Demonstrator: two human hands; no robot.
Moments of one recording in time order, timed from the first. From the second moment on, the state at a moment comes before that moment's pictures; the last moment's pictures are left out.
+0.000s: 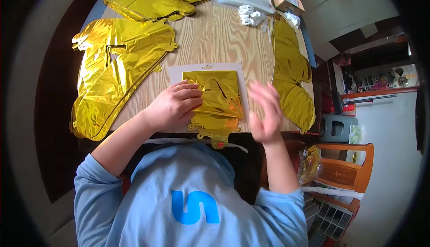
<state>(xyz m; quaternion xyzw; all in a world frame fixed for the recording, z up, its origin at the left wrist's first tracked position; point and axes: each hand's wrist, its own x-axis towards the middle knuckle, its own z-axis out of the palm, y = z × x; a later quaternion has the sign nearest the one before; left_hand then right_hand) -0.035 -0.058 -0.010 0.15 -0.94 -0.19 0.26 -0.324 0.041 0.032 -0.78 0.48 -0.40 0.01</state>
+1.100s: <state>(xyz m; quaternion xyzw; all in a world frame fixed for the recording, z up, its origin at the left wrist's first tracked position) -0.039 -0.088 0.009 0.31 -0.79 -0.43 0.32 -0.273 -0.003 0.003 -0.61 0.76 -0.24 -0.04</state>
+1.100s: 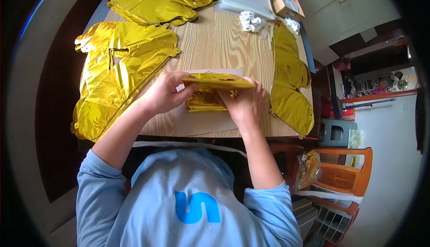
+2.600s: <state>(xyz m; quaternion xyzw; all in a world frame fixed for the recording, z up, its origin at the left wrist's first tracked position) -0.035 -0.084 0.015 0.30 -0.81 -0.42 0.26 -0.285 0.046 0.059 -0.84 0.50 -0.21 -0.02</state>
